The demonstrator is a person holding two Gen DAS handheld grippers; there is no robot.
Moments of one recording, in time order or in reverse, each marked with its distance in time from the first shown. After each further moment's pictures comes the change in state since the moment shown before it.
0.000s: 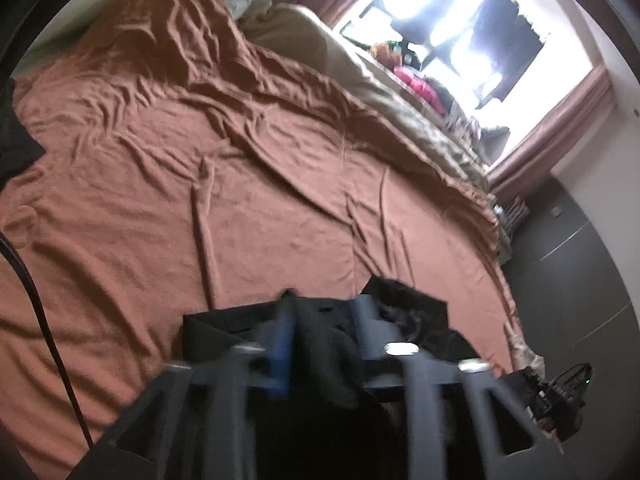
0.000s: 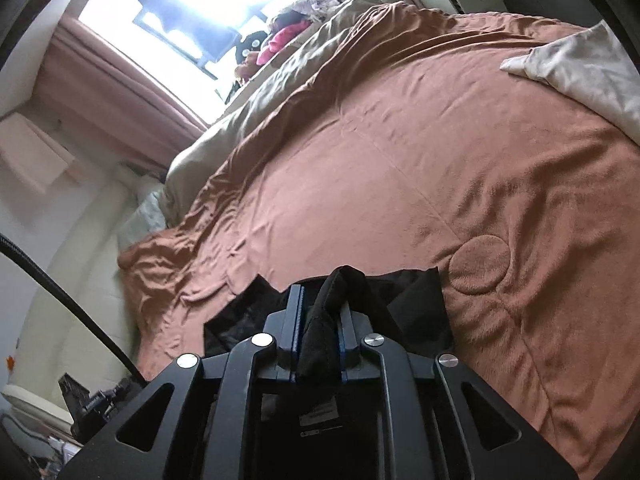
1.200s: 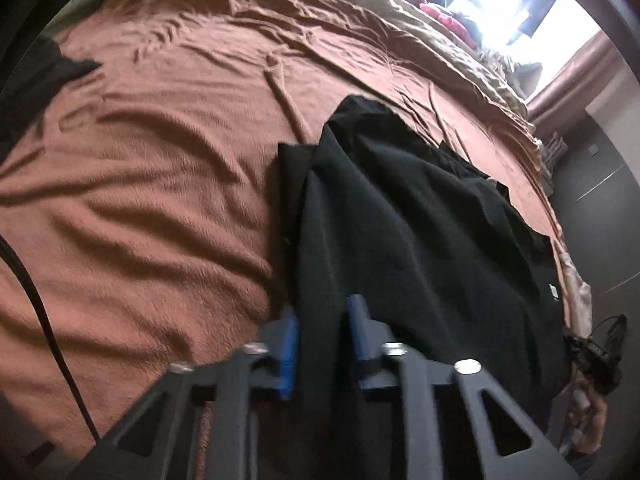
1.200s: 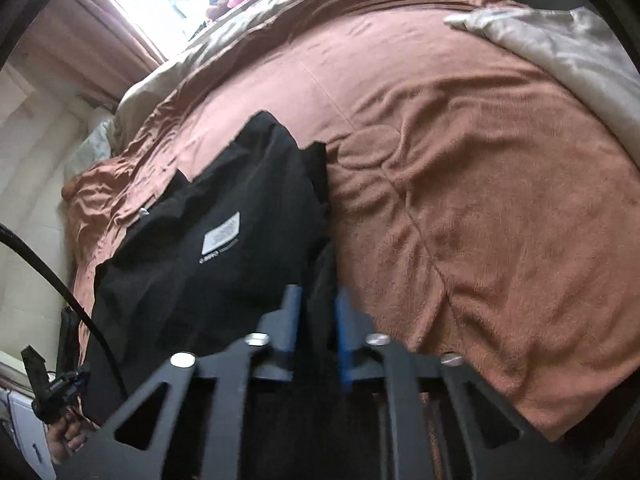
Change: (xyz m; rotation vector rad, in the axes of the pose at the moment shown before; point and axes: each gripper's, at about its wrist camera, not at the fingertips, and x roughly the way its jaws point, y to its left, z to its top) left arm -0.023 0.049 -0.098 0.071 0.189 0.167; right arm -0.048 -0.002 -0.029 -0.117 0.159 -0.201
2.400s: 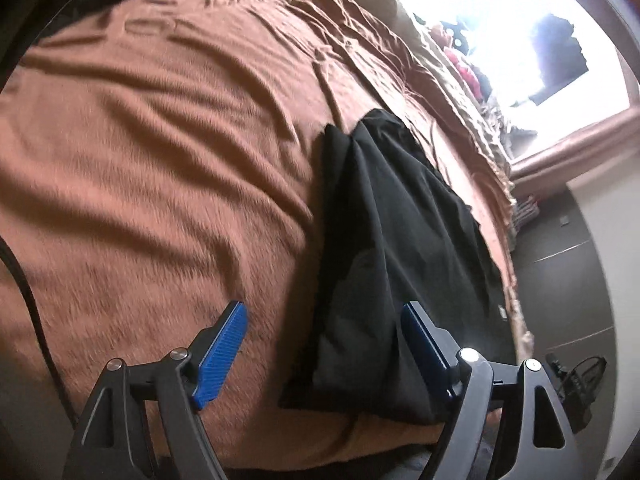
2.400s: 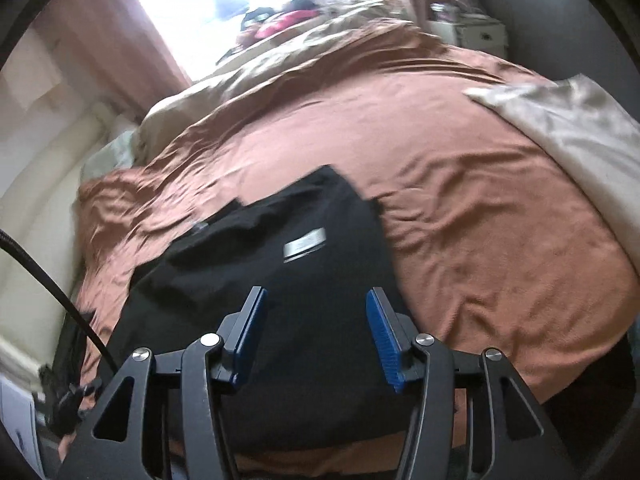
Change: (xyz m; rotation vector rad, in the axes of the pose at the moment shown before) left arm -0.023 0.049 -0.051 -0.268 -0.024 -0.207; right arm -0.072 0.065 -0.024 -0.115 -0.109 0.016
